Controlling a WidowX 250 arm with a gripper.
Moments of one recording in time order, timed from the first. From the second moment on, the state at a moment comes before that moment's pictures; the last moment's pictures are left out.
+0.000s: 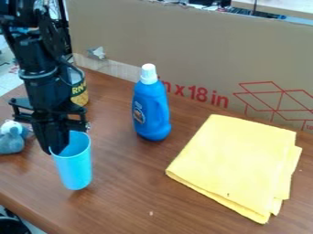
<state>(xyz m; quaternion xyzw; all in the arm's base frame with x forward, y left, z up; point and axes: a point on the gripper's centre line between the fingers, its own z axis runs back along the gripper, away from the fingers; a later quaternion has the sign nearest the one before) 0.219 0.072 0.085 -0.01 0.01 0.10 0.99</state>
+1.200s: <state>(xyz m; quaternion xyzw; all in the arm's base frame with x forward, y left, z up) 0.234 0.045 0.140 -0.01 -0.04 0.08 1.00</state>
